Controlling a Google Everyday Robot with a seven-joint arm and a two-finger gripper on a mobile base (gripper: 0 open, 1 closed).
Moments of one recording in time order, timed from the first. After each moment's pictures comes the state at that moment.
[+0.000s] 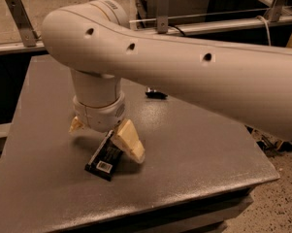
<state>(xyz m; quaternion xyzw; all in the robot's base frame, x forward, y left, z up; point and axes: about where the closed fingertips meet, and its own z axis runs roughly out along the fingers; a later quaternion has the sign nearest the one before) 0.415 0.086 0.823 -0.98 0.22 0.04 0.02</state>
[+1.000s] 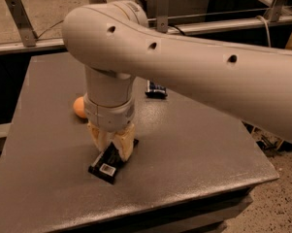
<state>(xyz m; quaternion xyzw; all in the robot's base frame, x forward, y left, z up) 0.414 0.079 0.823 -0.98 0.21 0.05 0.05</state>
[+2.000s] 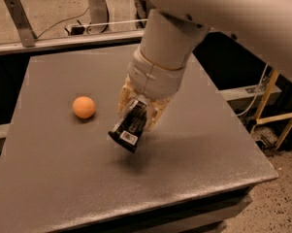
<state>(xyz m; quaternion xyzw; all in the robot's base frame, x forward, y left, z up) 0.433 0.014 0.898 -0.96 0.22 0.04 0.15</state>
